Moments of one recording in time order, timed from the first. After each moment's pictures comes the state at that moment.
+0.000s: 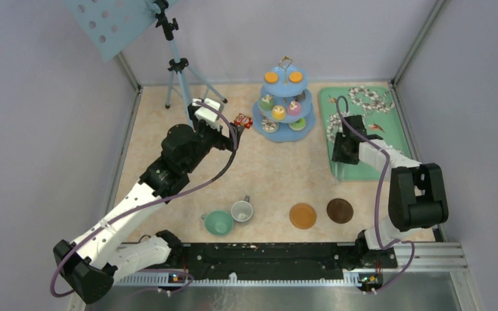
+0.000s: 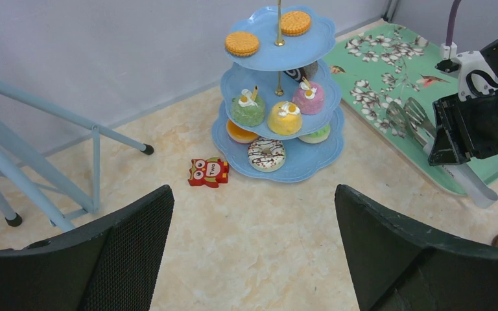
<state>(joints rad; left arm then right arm) -0.65 0.98 0.96 -0.02 -0.12 0.02 0.14 1.55 0.93 -0.41 0.15 0.29</state>
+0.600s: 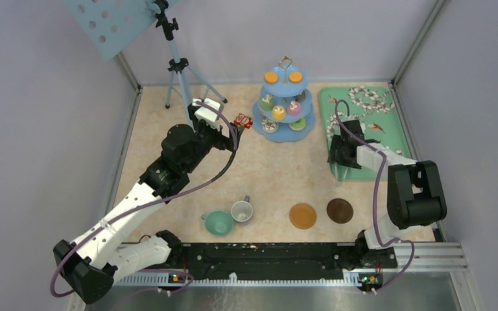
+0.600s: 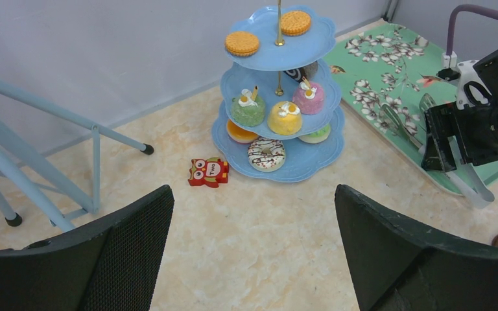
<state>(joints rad) -0.65 0.98 0.96 -0.02 -0.12 0.02 0.15 1.57 0.86 -0.32 0.22 0.34</state>
